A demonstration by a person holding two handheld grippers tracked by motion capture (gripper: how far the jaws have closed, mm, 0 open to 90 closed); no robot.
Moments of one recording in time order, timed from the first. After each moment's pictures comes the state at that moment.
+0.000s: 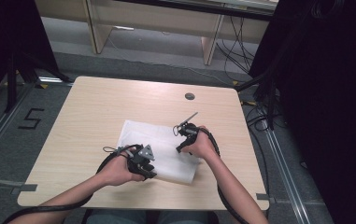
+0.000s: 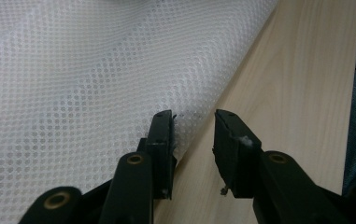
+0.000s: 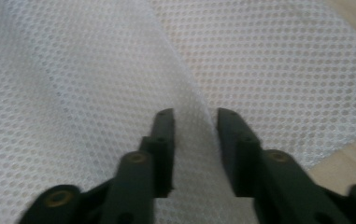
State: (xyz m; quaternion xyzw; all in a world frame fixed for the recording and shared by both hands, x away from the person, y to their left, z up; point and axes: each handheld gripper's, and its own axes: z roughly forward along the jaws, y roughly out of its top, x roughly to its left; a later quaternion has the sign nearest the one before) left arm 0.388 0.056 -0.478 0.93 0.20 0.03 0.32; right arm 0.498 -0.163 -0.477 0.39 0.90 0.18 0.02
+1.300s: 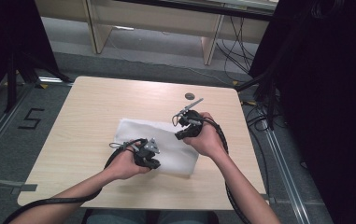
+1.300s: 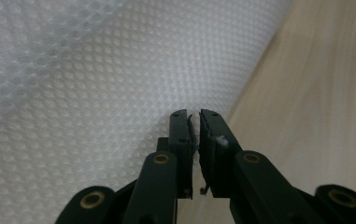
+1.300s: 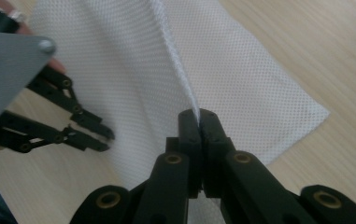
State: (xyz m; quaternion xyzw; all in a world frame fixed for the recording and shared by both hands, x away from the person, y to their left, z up) left arm 0.410 0.044 -0.479 0.92 0.21 0.05 0.32; right arm 0.452 -0.147 -0.368 0.34 0.90 0.25 0.08
